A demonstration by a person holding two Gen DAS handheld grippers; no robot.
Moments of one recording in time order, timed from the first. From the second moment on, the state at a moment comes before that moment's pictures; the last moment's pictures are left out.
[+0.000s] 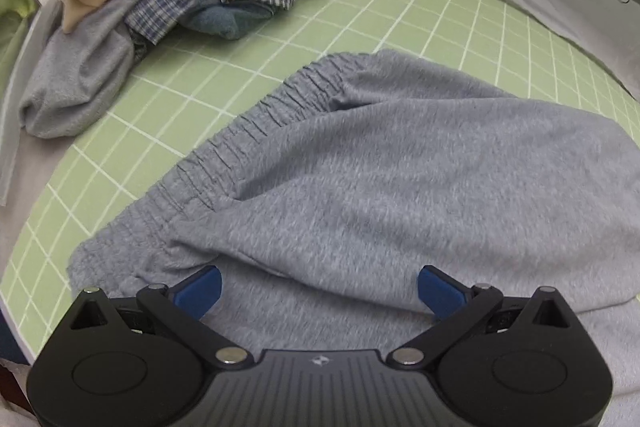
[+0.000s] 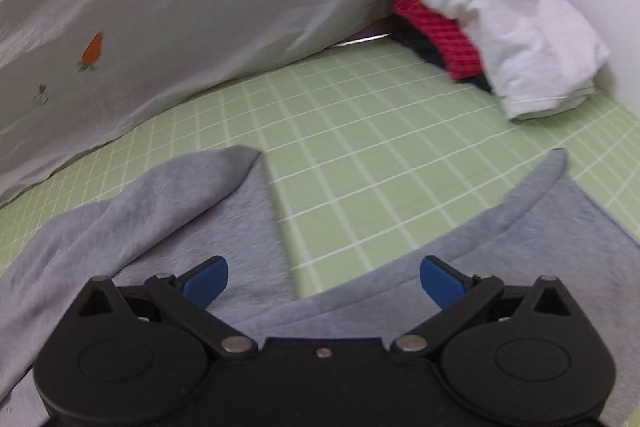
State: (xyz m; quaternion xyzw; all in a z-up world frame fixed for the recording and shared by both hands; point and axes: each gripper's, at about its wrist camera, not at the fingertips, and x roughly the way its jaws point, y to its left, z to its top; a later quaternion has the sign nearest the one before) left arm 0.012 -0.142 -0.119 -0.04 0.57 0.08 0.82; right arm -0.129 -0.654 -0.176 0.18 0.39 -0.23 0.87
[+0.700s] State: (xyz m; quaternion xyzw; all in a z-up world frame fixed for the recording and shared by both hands) left arm 0.020 -0.146 -0.136 -0.04 0.56 0.08 0.82; right arm -0.050 -0.648 -0.204 0.09 0.47 -0.14 0.87
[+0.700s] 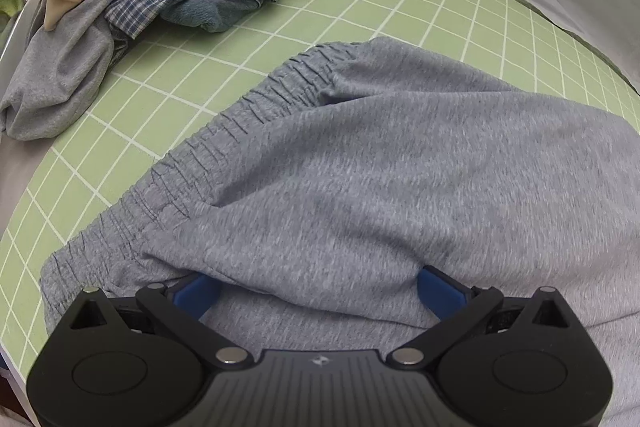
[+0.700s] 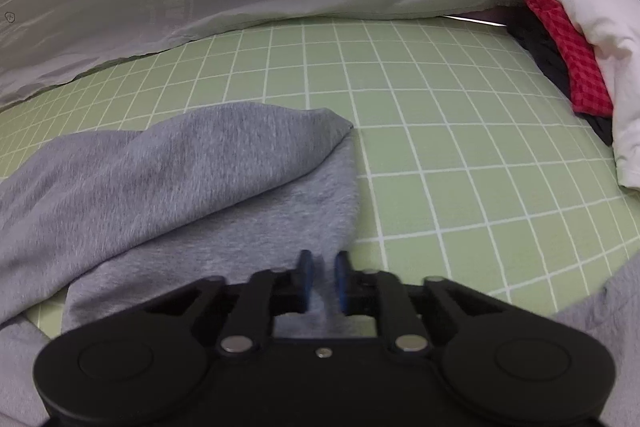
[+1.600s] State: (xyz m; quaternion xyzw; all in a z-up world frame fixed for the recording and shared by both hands) left arm 0.014 -0.145 -0.136 -0.04 0.55 0.08 0.83; right arm -0.123 -0.713 -0.158 0.07 0.39 -0.35 0.85
